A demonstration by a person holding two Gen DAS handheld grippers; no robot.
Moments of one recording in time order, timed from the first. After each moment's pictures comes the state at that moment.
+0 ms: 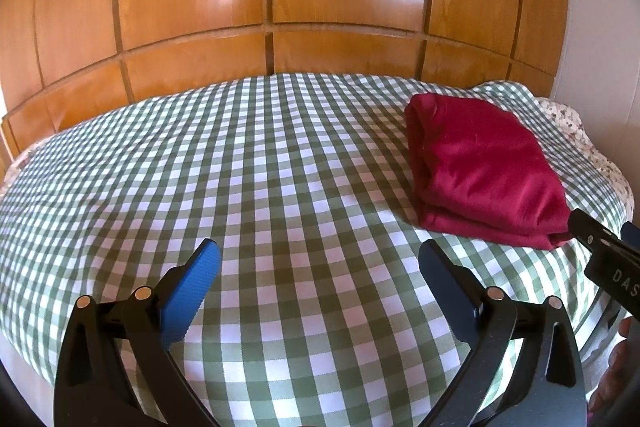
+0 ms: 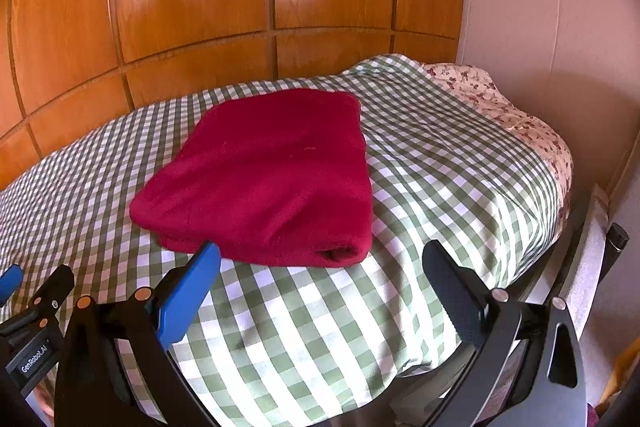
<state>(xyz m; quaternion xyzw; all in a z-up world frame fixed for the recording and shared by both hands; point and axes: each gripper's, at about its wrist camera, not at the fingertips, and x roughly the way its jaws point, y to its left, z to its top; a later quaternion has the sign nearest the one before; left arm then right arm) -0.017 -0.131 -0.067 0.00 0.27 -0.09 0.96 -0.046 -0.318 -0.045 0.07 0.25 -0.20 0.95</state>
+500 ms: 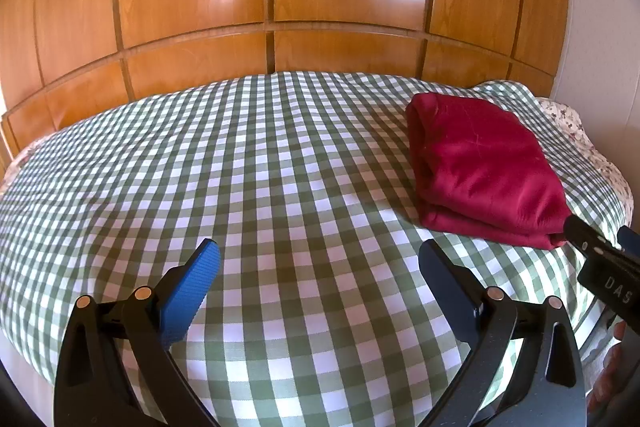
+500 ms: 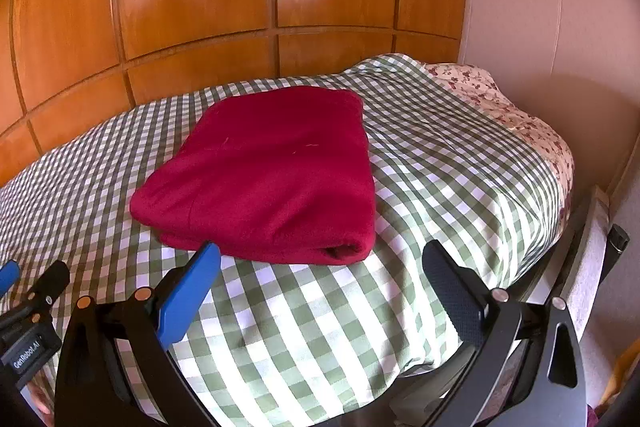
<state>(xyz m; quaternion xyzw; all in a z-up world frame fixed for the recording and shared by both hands) -0.015 -0.128 -0.068 0.00 0.27 -0.10 0.96 -0.044 -0.318 -0.049 0.07 0.25 -0.20 0.94</state>
